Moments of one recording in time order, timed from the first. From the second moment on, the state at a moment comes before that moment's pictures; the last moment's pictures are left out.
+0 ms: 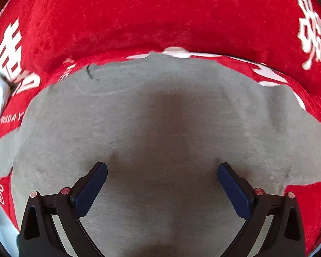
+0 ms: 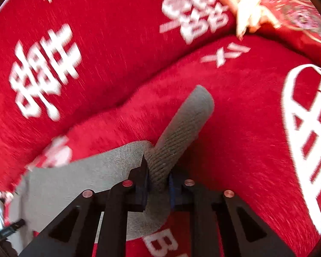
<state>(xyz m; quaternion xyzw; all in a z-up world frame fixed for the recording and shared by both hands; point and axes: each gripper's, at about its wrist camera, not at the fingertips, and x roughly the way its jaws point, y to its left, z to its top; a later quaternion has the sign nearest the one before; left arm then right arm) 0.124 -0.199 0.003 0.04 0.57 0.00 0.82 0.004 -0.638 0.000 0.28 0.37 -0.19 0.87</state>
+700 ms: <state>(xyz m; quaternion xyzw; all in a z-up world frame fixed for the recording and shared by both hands) 0.053 -0.143 0.013 0.02 0.56 -0.06 0.82 -0.026 -0.583 0.082 0.24 0.34 -0.24 0.88</state>
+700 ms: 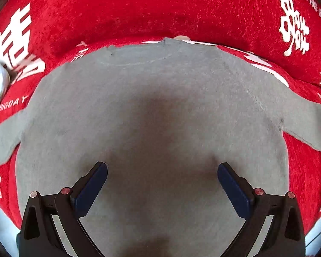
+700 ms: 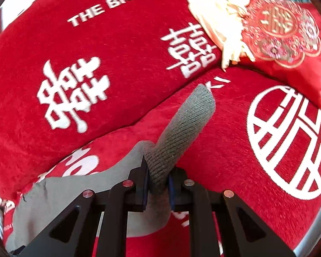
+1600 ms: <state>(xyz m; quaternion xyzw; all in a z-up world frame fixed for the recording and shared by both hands) -0.007 0.016 0.007 -0.05 0.50 -0.07 0.86 0.047 -0.375 0.132 0.24 0.38 -0.18 0.88</state>
